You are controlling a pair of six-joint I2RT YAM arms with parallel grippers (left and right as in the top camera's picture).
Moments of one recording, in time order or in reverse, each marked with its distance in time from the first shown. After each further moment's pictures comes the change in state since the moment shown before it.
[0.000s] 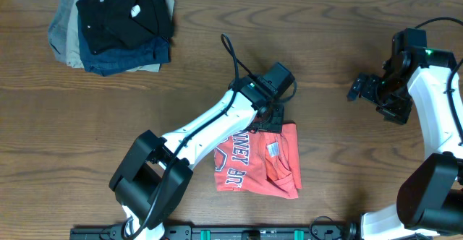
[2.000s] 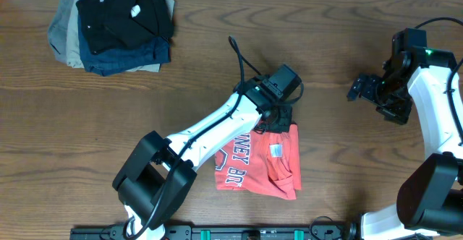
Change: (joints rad) left arm -0.031 0.010 0.001 0.076 0.036 0.008; right arm 0.000 0.000 0.000 0.000 0.000 0.000
